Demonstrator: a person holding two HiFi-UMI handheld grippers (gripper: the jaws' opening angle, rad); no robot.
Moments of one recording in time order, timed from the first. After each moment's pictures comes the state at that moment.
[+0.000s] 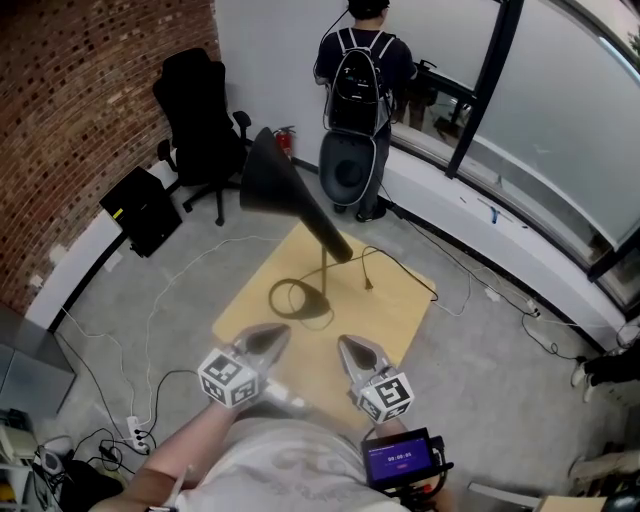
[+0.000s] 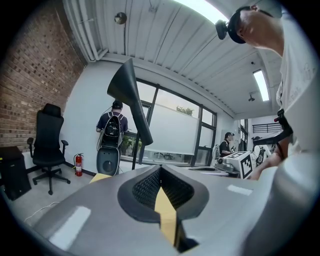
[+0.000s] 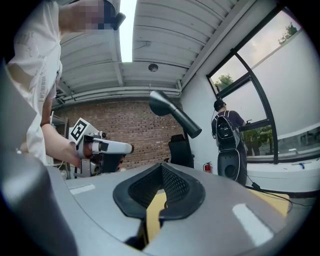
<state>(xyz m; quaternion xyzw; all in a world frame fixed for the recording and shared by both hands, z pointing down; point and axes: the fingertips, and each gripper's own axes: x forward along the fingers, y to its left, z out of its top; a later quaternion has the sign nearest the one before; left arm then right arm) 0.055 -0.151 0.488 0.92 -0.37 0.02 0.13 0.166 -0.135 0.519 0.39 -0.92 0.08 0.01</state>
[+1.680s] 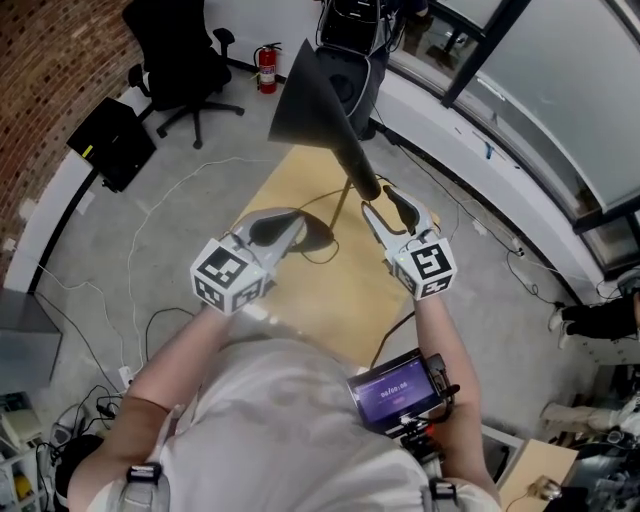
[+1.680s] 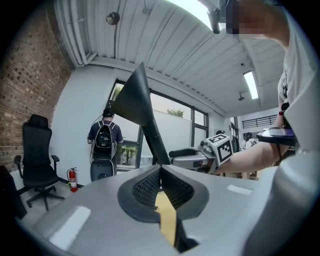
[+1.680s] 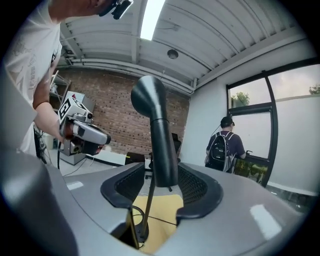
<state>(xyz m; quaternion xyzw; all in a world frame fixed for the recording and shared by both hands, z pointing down) 0.033 -0.242 0.435 0.94 -0.32 0.01 0.08 0.163 -0.284 0.442 0.43 -0.89 -0.05 0.13</state>
